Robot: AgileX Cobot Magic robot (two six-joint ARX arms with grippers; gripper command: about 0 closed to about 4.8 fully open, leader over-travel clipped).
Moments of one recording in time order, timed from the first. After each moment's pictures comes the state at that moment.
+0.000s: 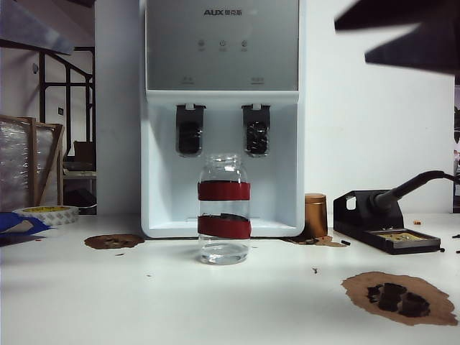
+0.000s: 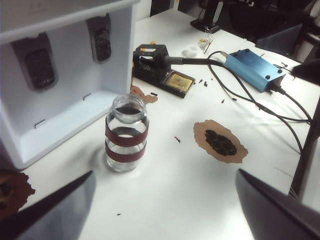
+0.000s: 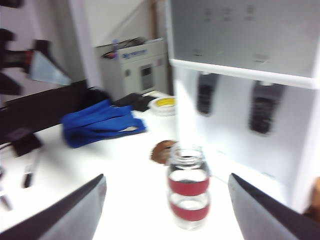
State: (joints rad) left arm -0.25 0.83 0.74 -0.44 0.67 0.17; right arm 0.36 0.65 0.28 0.29 -0.48 0.01
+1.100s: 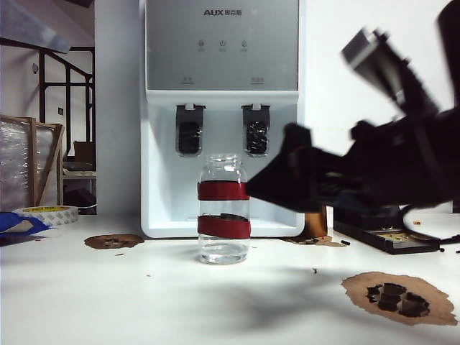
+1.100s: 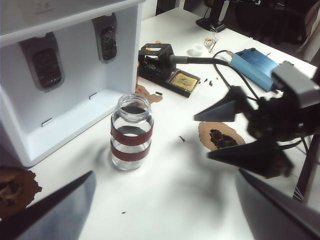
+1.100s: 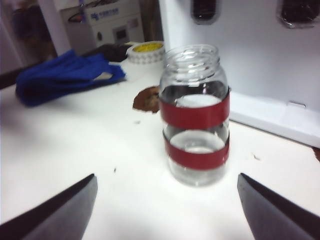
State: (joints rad) left arm -0.25 0.82 0.74 -0.44 0.65 0.17; right arm 0.67 1.60 0.19 1.23 -0.10 0.09
